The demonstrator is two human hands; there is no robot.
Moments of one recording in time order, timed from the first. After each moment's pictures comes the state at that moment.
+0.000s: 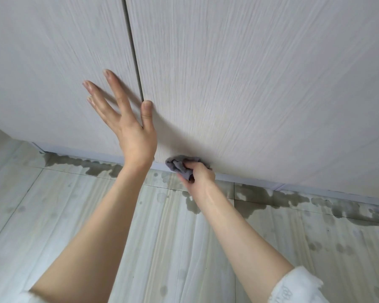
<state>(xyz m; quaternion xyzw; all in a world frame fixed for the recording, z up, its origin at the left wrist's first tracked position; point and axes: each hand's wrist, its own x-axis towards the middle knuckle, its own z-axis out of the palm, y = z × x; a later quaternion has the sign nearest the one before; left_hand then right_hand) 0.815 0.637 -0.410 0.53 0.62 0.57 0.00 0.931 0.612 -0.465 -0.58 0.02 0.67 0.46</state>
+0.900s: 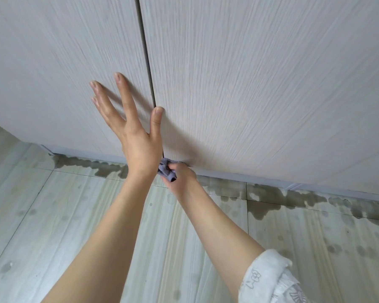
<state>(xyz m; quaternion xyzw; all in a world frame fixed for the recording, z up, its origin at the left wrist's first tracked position) 0.801 0.632 -0.423 0.56 0.60 0.57 0.00 0.872 0.620 -0.482 -0.55 0.05 0.73 0.41</state>
